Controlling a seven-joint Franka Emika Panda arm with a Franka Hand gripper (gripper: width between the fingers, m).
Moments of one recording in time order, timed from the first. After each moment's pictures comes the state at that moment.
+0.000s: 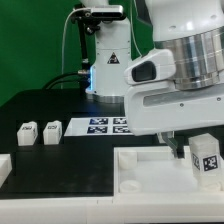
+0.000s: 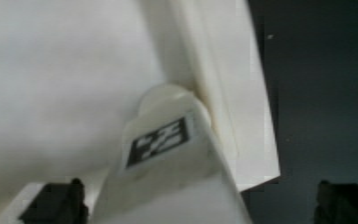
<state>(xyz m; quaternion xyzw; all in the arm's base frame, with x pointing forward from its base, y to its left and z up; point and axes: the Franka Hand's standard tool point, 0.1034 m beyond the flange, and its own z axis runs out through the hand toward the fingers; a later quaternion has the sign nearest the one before) 0.633 0.115 0.082 -0.99 0.09 -0.02 0.09</state>
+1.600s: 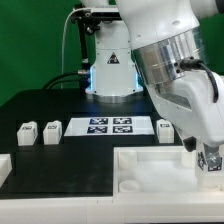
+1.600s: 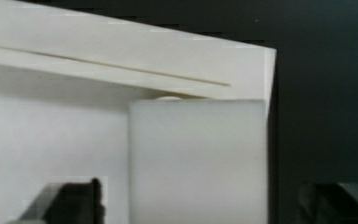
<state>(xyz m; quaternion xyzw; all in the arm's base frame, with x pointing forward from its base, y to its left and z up) 0.629 0.099 0.076 -0.76 0.63 0.05 0.15</state>
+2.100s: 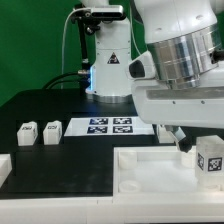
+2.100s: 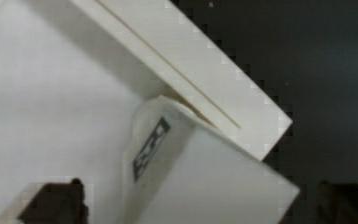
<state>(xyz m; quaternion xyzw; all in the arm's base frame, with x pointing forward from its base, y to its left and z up) 0.628 0.110 0.080 -0.93 0.33 0.01 0.13</state>
